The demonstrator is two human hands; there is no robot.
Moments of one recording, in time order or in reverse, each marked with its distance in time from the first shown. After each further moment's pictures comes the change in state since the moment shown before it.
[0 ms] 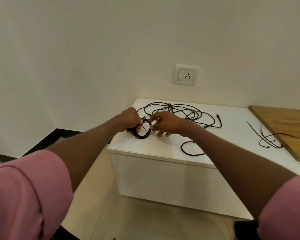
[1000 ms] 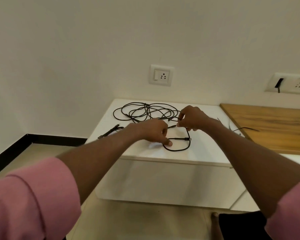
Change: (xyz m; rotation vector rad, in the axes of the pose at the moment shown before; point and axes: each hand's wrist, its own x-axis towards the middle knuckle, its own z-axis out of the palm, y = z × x) left_hand -0.026 0.093 0.108 0.611 -0.285 0.542; right_hand -0.065 0.092 -0.100 -0.388 0.352 0.286
